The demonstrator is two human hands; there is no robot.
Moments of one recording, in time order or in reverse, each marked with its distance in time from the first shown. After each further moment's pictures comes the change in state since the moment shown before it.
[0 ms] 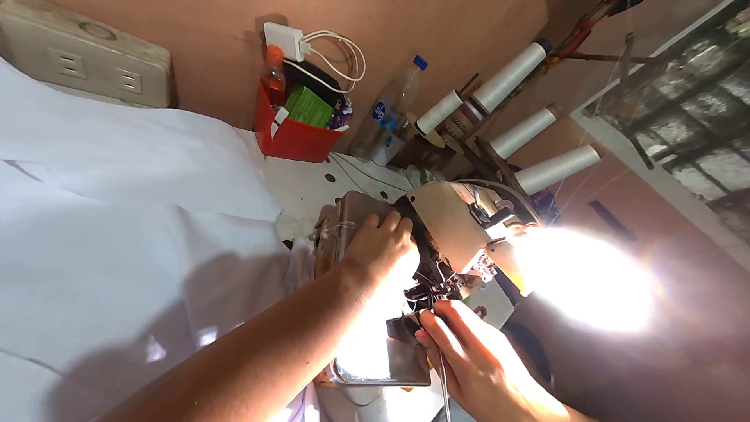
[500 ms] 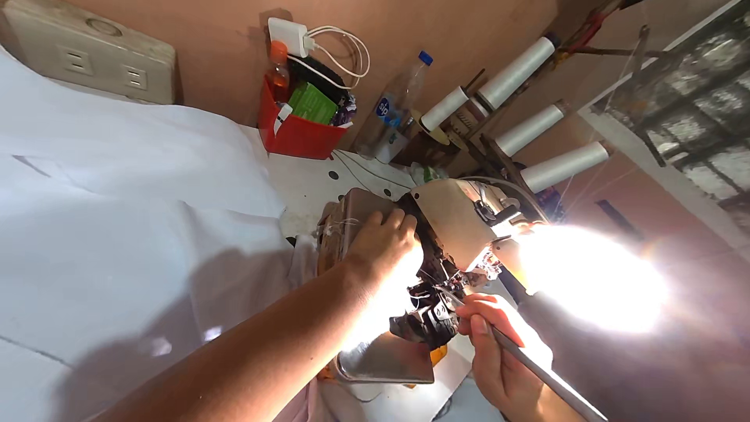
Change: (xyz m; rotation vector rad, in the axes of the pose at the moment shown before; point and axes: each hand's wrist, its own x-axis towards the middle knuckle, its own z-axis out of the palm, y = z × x) left_hand -0.001 -0.001 -0.002 -0.011 -0.012 0.007; right_hand -0.012 0.012 0.011 0.384 0.344 0.186
